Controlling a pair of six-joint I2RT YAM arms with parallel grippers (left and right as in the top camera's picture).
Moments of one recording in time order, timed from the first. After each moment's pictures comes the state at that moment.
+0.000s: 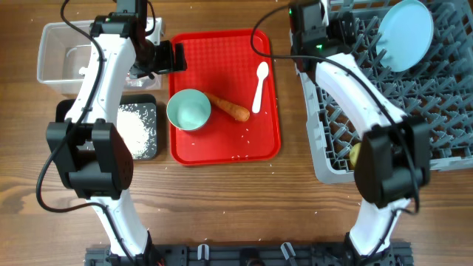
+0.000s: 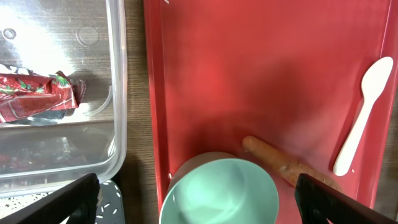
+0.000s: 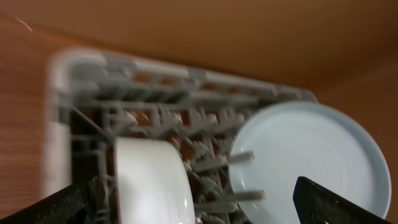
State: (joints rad) left arm -0.05 2.06 1.85 -1.08 0.19 -0.13; right arm 0.30 1.98 1.62 -0.36 0.72 -0.18
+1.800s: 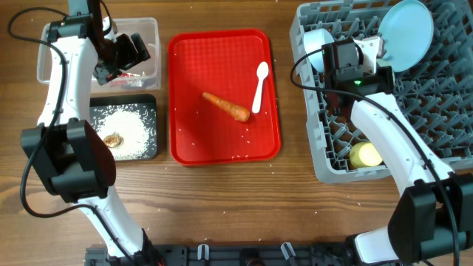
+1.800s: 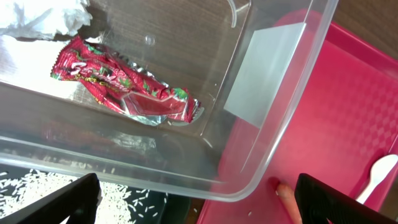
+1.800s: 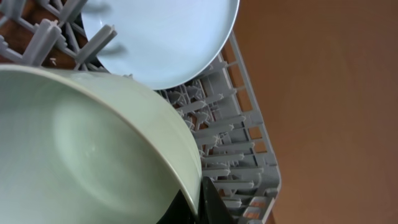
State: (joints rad) left arm 0.14 2.06 1.85 -1.05 0.19 -0.33; right arm 0.21 1.64 1.21 -0.63 1.04 -0.01
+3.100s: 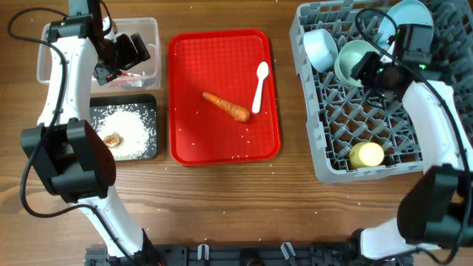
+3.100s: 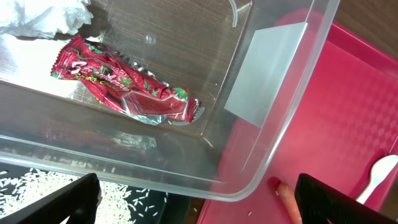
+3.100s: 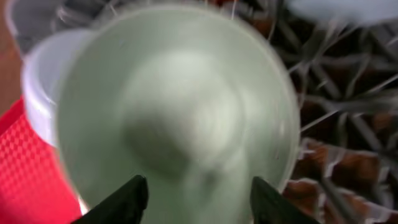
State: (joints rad) left arm 0.14 2.06 1.85 -1.05 0.19 -0.33; right arm -0.14 1.70 1.33 -0.66 -0.16 0.45
